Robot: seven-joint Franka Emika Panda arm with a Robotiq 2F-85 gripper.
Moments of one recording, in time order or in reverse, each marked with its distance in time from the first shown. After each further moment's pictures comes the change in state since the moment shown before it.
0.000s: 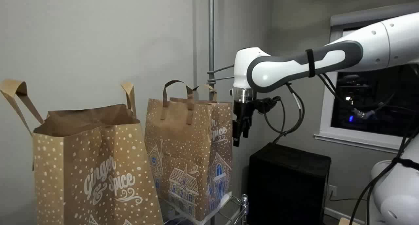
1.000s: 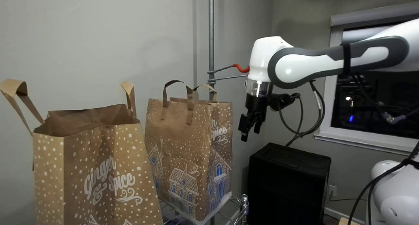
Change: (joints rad) arm 0.000 -0.210 0.032 -0.109 -0.002 0.001 0.184
